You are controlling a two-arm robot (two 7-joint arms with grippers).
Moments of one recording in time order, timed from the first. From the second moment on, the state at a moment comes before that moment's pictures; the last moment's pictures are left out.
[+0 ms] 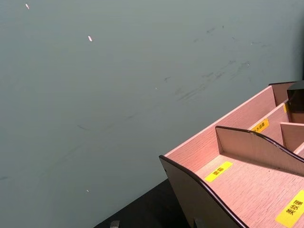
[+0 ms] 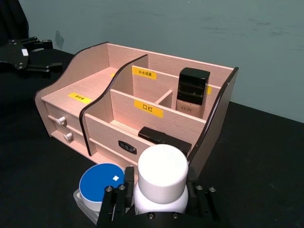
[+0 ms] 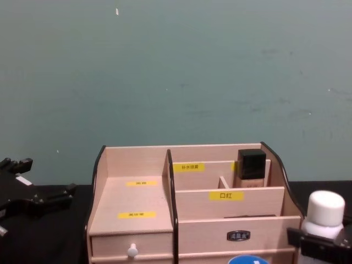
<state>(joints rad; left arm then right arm) -0.20 0.60 0.45 -1.41 -0.25 -0.12 0.03 0.00 0.48 -0.28 -1.66 0.35 0.16 0.36</state>
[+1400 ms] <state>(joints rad) -0.20 0.60 0.45 -1.41 -0.25 -0.12 0.03 -0.03 0.54 -0.24 -1.81 0.37 0.21 0.35</state>
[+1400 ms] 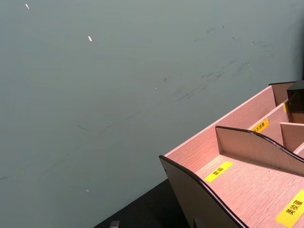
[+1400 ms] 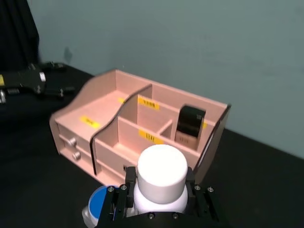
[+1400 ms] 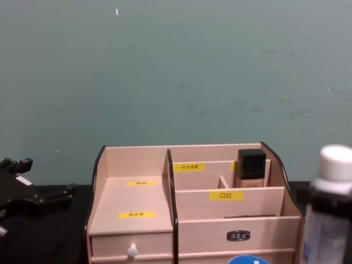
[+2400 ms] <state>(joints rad) -0.20 0.60 0.45 -1.41 -0.25 -0.12 0.03 0.32 0.44 -0.39 -1.62 0.40 0.21 0.42</state>
